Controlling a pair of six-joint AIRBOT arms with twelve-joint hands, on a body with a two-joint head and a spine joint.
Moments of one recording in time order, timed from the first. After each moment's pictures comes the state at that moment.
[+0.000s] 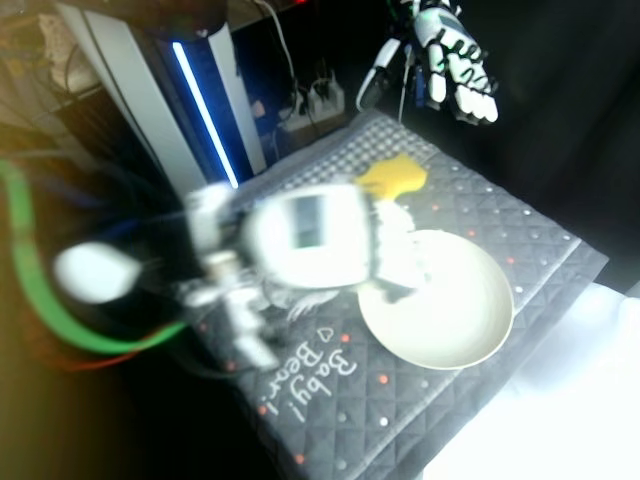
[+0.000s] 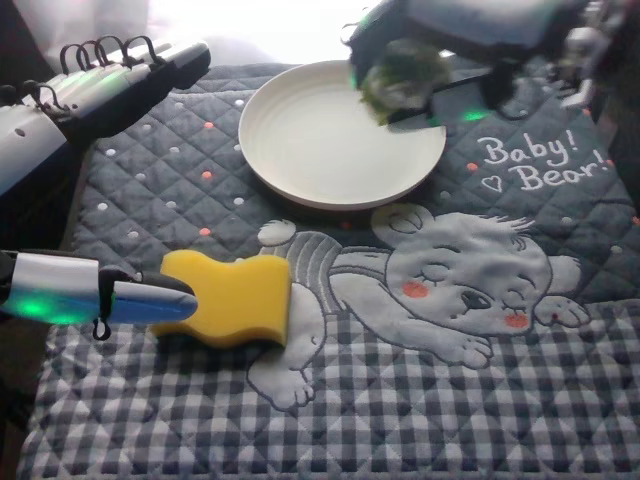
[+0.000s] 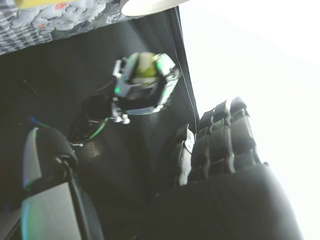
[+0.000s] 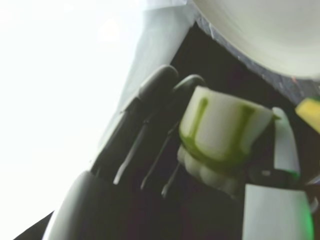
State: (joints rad) left arm 1.05 -0.76 0.89 -0.11 -1.16 0.86; right arm -0.30 -1.37 1.61 -0.56 0.63 -0.45
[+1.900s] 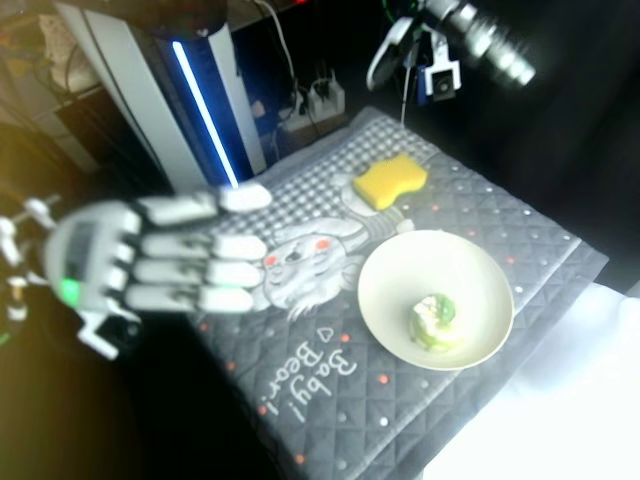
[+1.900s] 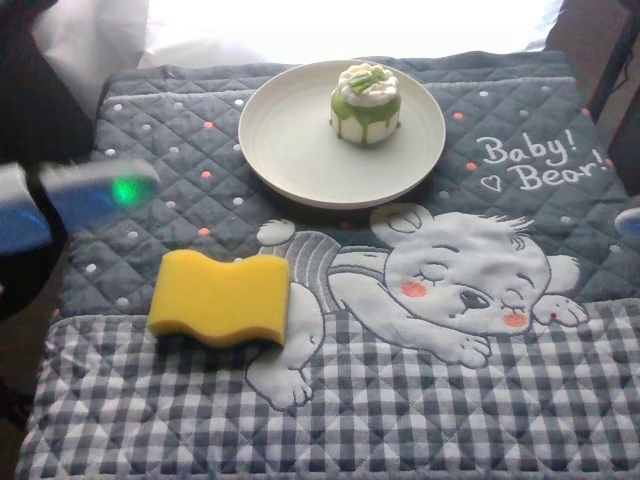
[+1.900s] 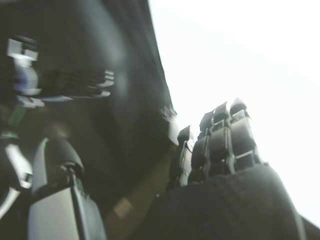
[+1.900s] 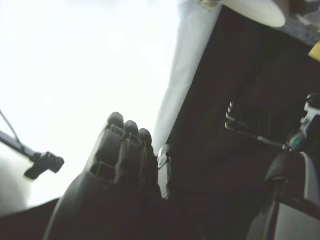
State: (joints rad) left arm 1.10 -0.83 0.95 -0.26 -1.53 0.70; right arm -1.00 -0.92 1.17 0.05 1.52 -0.47
